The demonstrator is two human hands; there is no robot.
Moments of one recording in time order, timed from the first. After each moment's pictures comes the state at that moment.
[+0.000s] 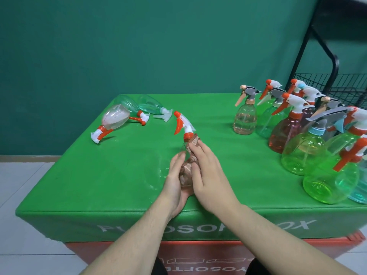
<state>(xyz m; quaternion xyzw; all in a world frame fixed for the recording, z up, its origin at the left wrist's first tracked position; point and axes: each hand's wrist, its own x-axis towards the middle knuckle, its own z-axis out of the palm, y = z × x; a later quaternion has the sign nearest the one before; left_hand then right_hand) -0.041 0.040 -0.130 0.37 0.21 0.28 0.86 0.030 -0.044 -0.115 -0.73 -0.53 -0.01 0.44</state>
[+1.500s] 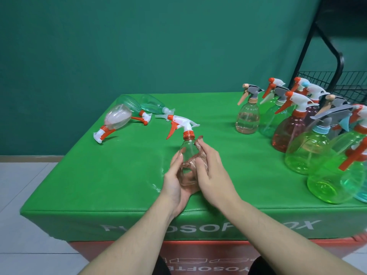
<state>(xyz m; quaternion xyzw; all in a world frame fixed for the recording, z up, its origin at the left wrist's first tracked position) -0.045 0.044 -0.131 0.36 0.20 0.27 0.87 0.035 -0.041 -0.117 -0.71 -0.47 0.06 0.52</state>
